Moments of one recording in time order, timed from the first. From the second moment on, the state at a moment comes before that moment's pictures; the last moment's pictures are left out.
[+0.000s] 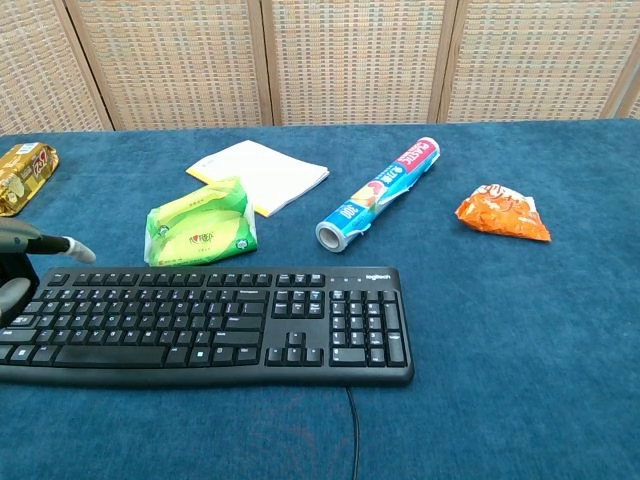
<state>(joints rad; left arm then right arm) -0.81 -1.13 -0.02 -2.04 0.29 0.95 0.85 0.10 -1.12 0.06 -1.61 -1.51 1.47 -0.03</state>
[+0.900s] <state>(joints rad) -1.02 -1.21 0.04 -1.98 0.08 0.94 0.83 0.09 -1.12 0.06 -1.61 -1.52 1.47 -0.02</state>
